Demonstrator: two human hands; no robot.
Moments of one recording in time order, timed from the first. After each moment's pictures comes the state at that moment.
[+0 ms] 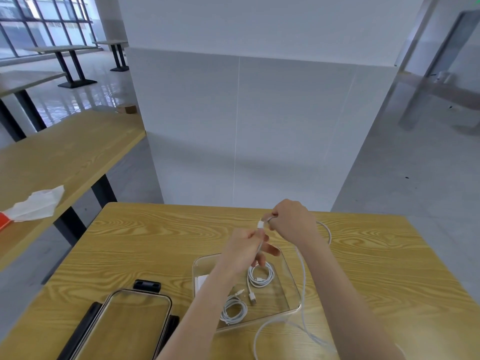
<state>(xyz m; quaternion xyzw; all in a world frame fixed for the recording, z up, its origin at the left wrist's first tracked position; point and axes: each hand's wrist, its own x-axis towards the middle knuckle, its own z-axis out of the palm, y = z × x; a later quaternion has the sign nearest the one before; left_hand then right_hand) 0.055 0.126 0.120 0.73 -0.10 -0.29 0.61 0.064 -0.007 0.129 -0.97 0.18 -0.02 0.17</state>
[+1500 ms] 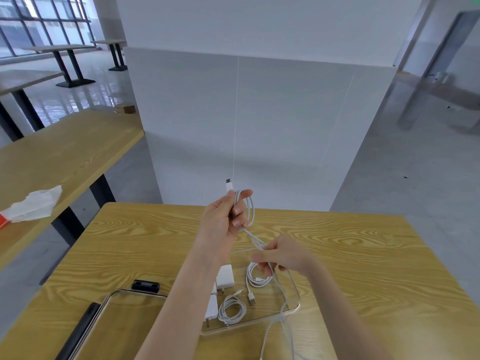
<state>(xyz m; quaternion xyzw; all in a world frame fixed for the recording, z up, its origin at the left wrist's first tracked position) 0.076 0.142 0.149 0.46 -0.07 -0.23 0.86 0.037 -0.015 0.076 -0.82 0.10 0.17 0.54</state>
